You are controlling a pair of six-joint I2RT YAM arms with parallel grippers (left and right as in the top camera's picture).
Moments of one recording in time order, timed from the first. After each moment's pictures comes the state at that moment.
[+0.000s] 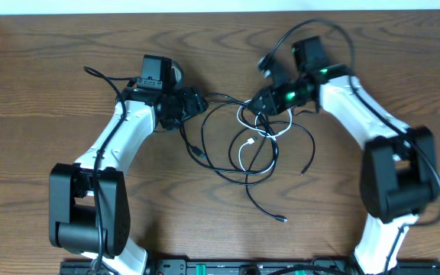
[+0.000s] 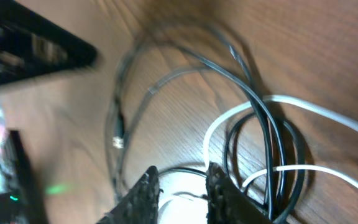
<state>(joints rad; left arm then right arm) -0.16 1.77 1.20 -0.55 0.36 -0.57 0.29 2.02 1.46 -0.61 -0.73 -0.11</state>
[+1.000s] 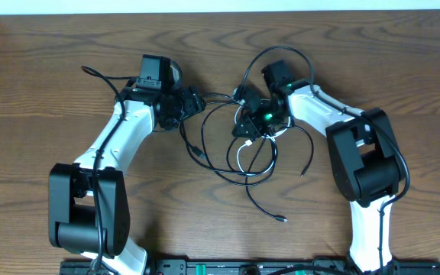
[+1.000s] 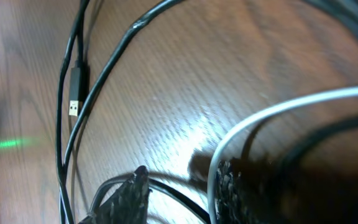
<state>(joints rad) -0.15 1.77 1.20 -0.55 0.33 -0.57 0.41 2.19 1.46 -0.59 -0.72 -0.30</state>
